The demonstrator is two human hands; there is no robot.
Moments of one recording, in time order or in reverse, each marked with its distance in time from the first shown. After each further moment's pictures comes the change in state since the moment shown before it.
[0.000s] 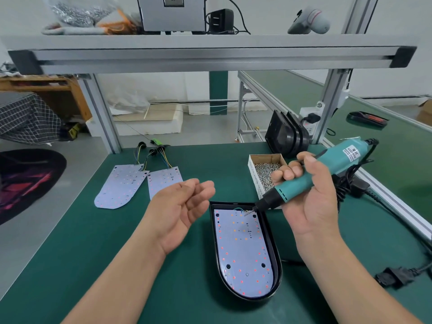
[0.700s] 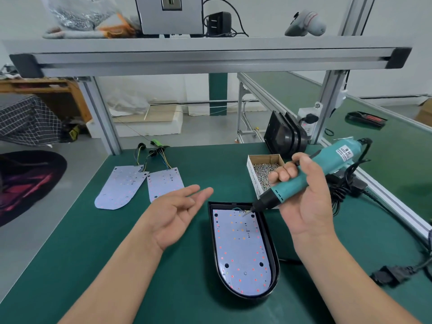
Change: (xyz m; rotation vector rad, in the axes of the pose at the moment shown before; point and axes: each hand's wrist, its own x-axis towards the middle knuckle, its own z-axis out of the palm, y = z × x) left_hand 0.011 0.002 -0.014 -0.197 0.011 -0.150; right_hand 0.003 0.003 -0.006 -0.023 -0.044 0.010
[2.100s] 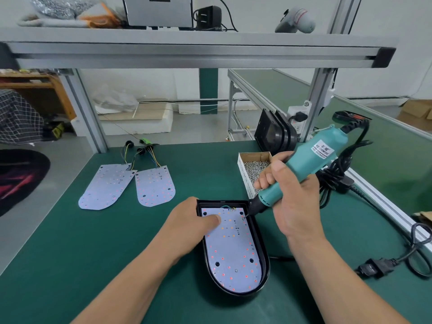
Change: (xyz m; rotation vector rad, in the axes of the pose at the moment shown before) left_hand -0.002 -0.048 0.010 1.277 0.090 0.198; right_hand -0.014 0.001 0.007 -0.457 -0.112 -0.205
